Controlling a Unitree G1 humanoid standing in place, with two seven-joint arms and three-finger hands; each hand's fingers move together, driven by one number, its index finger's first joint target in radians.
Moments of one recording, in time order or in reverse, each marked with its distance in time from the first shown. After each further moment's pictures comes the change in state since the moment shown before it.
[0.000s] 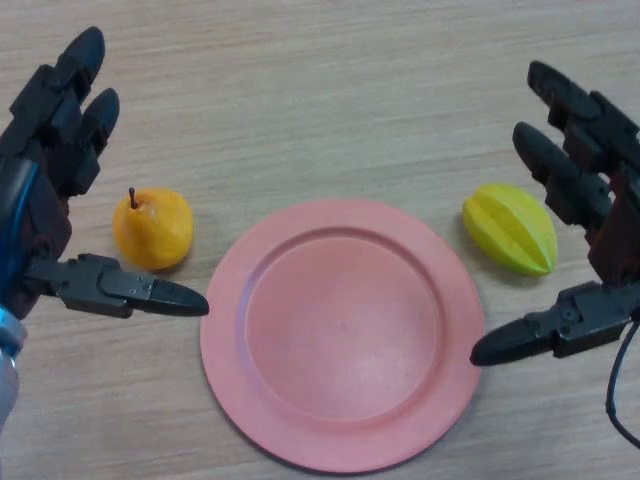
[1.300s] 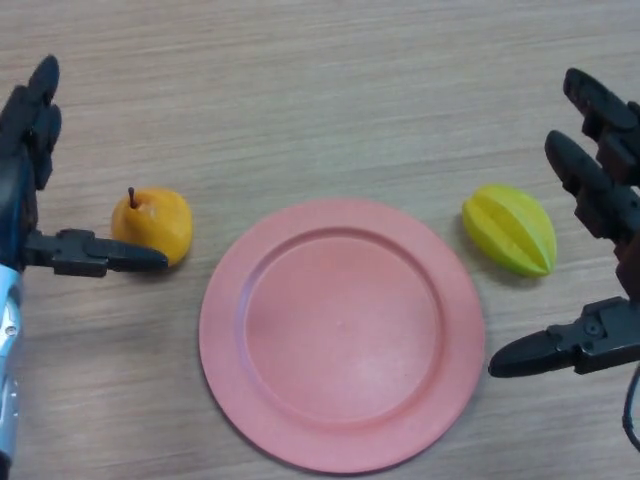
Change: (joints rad) left arm -0.265 0.065 -0.068 0.932 0.155 -0.567 0.111; right arm 0.069 0.010 -0.041 -0.108 -0.007 0.061 -0.039
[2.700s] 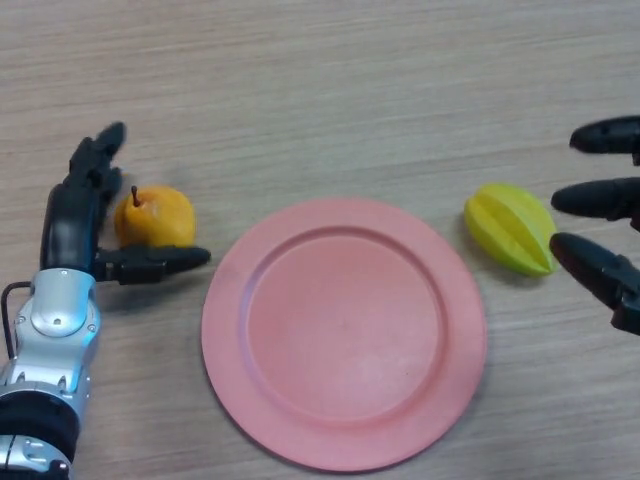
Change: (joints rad) left arm -0.235 -0.087 -0.082 0.577 0.098 -0.156 0.206; right arm 0.042 0.010 -0.104 -0.150 -0.015 0.072 -0.031
